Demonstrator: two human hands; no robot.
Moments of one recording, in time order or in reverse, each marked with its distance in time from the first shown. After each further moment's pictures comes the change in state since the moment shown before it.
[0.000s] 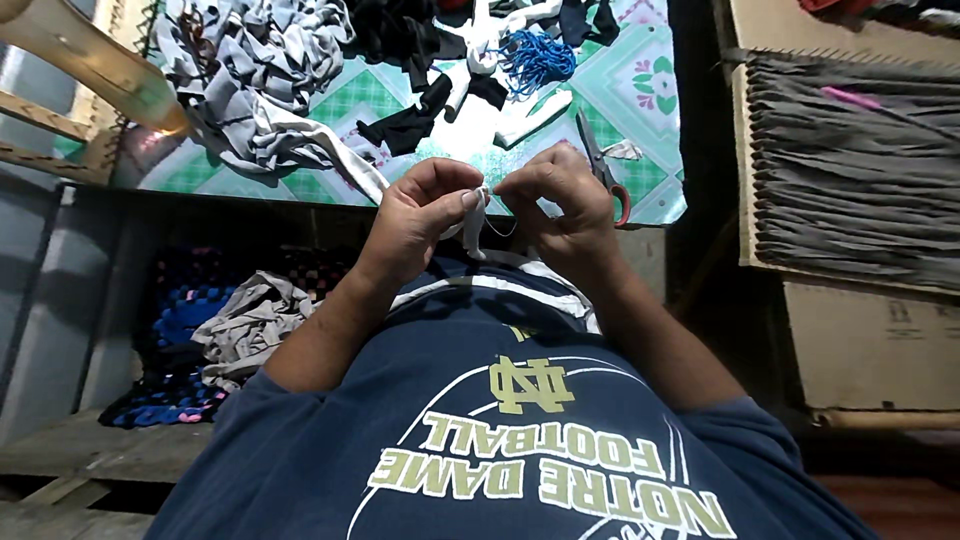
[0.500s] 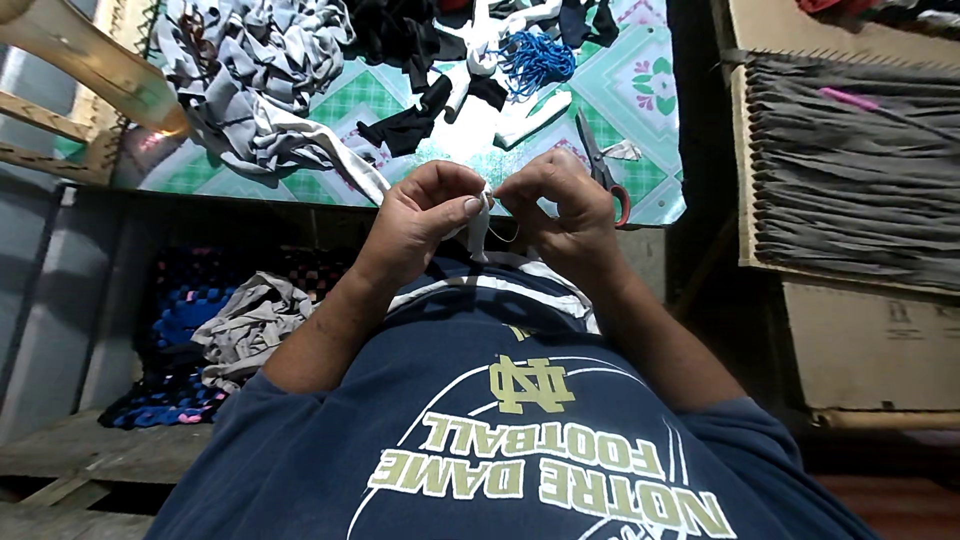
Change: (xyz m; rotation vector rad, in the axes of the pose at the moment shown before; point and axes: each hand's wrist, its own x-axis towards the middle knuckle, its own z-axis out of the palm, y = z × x) left_hand -0.001 0.002 -0.002 -0.008 -0.064 -0.016; right_hand 0.000 0.000 0.000 0.122 0.001 0.016
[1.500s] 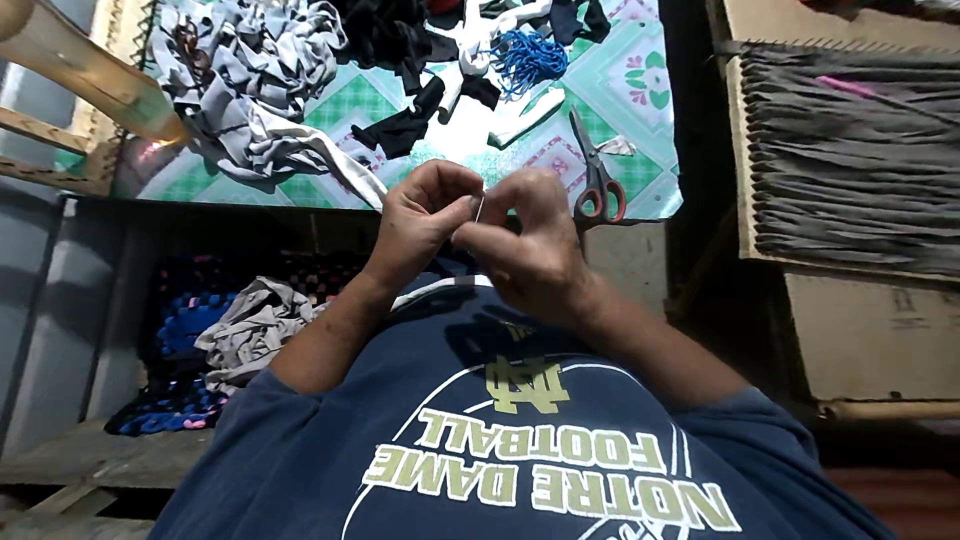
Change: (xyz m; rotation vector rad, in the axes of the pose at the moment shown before) left_hand 0.005 -0.009 0.005 0.318 0.035 0.190; right_hand -0.007 -0.033 0.021 -0.282 -0.025 -0.278
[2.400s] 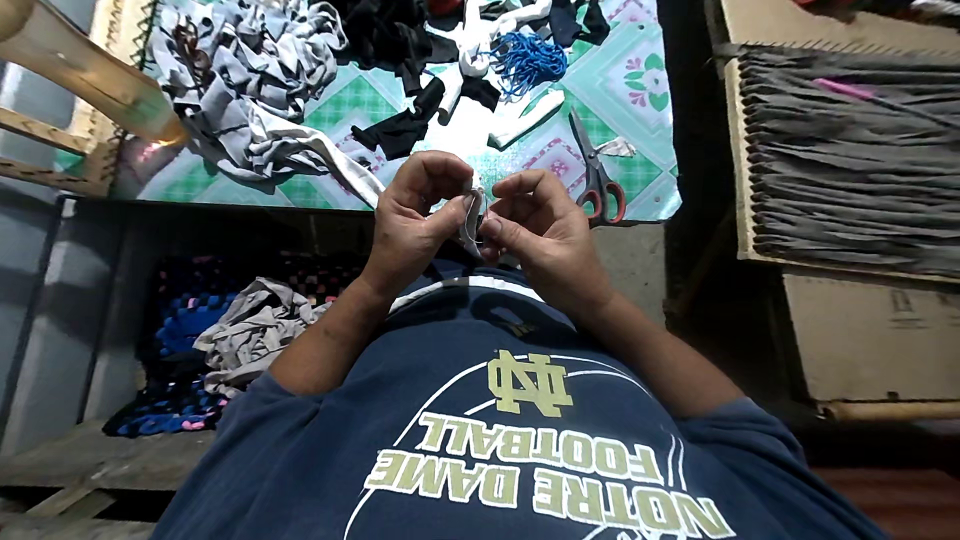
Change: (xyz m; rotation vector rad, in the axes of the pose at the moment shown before) left_hand 0.000 -0.003 -0.002 -0.013 0.004 0.175; right_hand -0.009 0.002 -0.002 0.920 0.096 0.765
